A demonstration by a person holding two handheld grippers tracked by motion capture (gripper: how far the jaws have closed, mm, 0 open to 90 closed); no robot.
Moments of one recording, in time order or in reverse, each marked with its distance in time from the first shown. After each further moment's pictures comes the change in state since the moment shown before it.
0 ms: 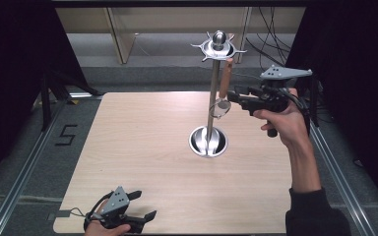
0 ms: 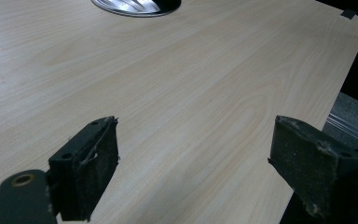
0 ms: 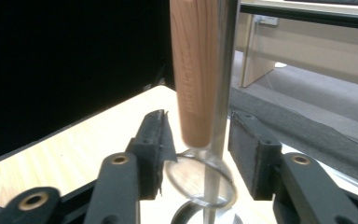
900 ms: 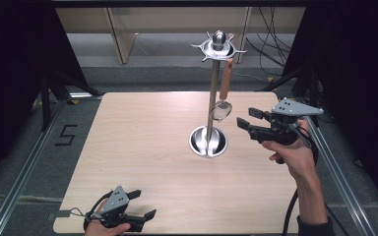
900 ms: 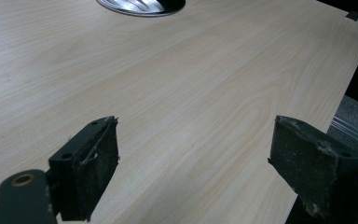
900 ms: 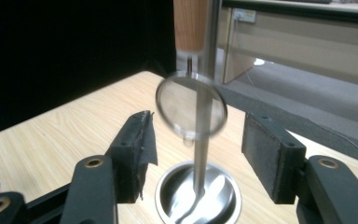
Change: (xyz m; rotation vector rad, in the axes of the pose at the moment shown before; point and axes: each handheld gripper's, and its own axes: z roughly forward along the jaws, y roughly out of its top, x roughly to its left) left arm 0.001 0.000 0.001 -0.005 -0.003 -0.014; right arm 0.012 -0.065 -0.028 -0.016 -0.089 -0.016
